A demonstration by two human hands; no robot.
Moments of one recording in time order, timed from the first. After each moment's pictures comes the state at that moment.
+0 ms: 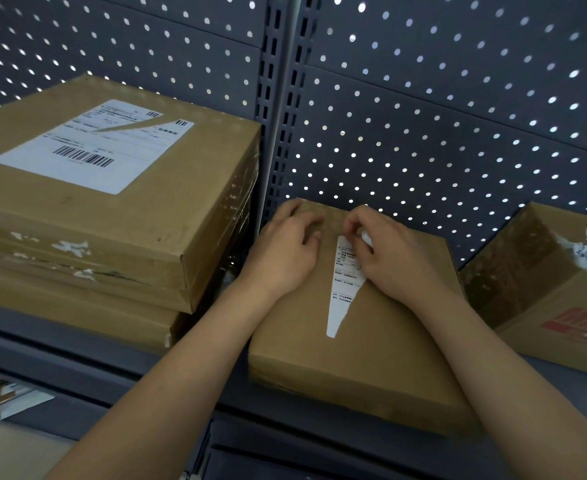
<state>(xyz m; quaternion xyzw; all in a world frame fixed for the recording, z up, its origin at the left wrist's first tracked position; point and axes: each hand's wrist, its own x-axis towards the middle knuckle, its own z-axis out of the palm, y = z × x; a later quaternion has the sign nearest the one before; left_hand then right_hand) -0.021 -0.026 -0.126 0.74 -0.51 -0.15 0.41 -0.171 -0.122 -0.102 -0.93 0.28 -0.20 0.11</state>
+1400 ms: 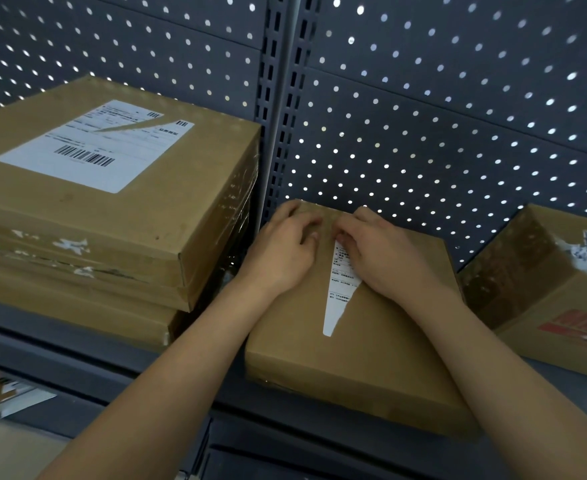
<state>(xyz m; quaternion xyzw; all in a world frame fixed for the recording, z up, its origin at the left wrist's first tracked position) -0.021 -0.026 -0.127 0.74 -0.51 -0.16 0.40 -0.161 -0.123 -0.104 -0.95 0.27 -0.14 0.00</state>
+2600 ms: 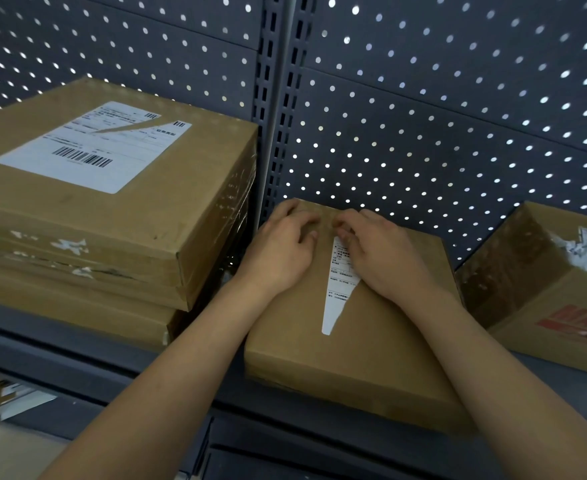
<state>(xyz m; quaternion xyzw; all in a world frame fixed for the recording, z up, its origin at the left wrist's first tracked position) -0.023 -0.025 -0.125 0.74 -0.51 -0.16 0.40 -0.163 -0.121 -0.105 -0.94 0.29 -0.17 0.05</state>
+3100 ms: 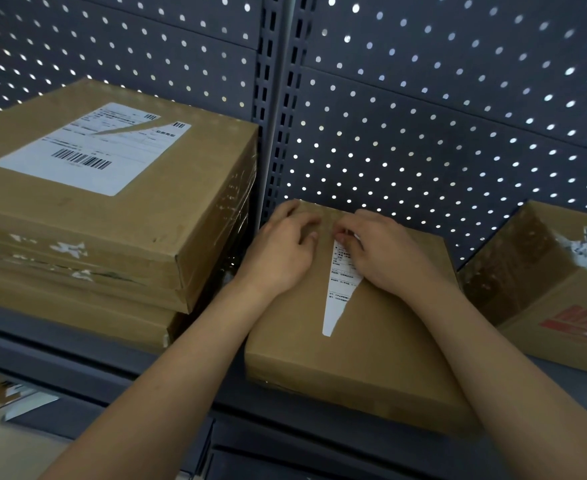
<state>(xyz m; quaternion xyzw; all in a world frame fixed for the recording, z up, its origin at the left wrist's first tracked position) -0.021 -0.026 -0.127 0.74 -0.51 -0.16 0.41 -0.161 -0.128 -0.100 -0.95 0.28 -0.13 0.07</state>
